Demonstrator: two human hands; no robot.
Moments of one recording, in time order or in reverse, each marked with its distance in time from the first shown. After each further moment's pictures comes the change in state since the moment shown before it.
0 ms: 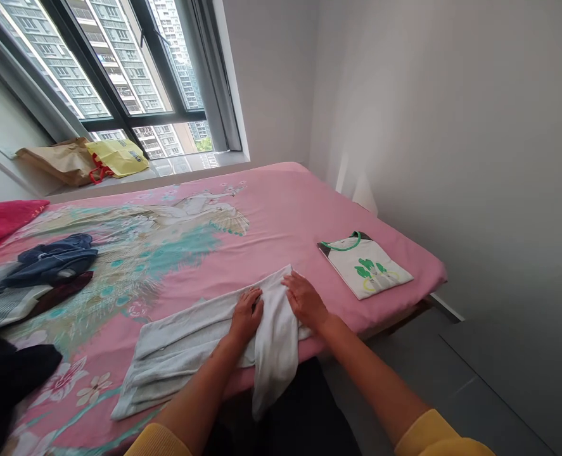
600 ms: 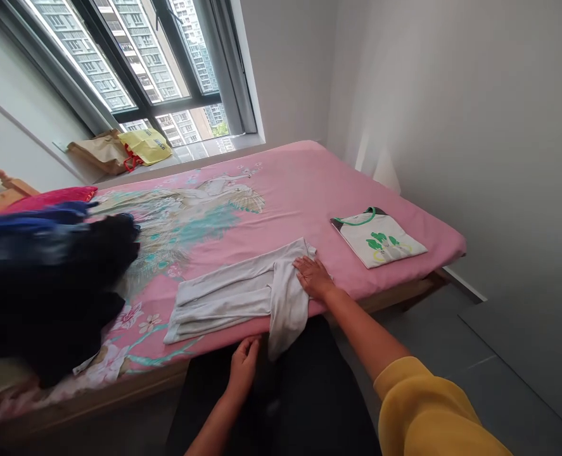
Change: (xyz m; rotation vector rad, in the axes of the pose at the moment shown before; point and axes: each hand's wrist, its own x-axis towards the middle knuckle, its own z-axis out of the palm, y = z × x) left_hand -0.210 0.029 -0.028 -0.264 0.107 -0.498; right_hand -0.035 0.002 0.025 -0.127 -0.237 0.041
